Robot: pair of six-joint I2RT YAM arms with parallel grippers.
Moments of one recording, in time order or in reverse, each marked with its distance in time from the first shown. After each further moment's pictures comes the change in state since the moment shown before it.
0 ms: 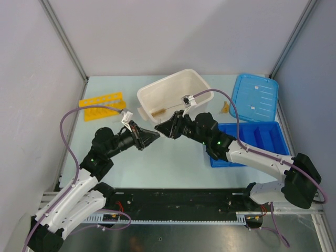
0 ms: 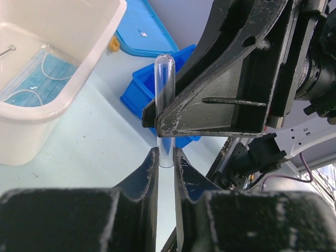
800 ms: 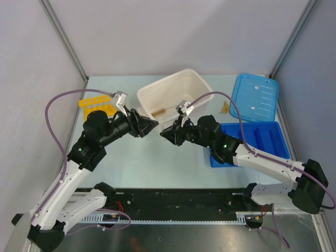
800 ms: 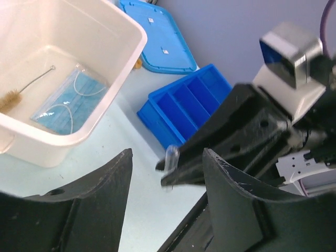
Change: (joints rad) left arm -0.003 0.092 0.352 -0.344 -0.122 0.047; right arm 0.026 -0.090 0.000 -0.167 -0.023 -0.442
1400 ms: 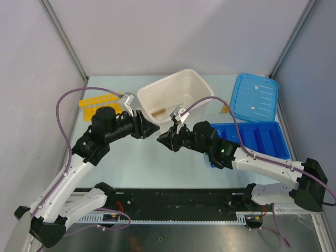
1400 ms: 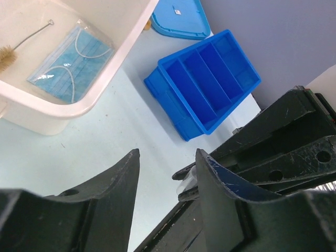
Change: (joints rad) left arm 0.000 0.089 0.058 -0.138 0.024 0.025; right arm 0.106 -0.002 0.000 -0.014 0.083 -0.076
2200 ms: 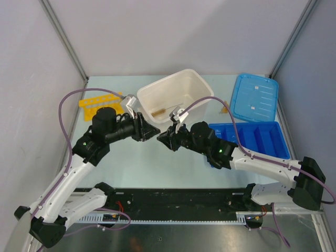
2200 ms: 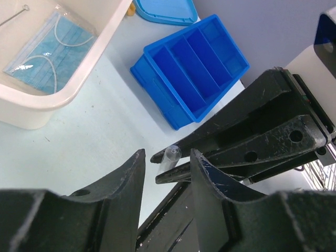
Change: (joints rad) left arm -0.002 -0.003 -0.004 -0.019 0.070 -0.003; right arm 0.016 0.020 0.000 0.006 0.058 0.001
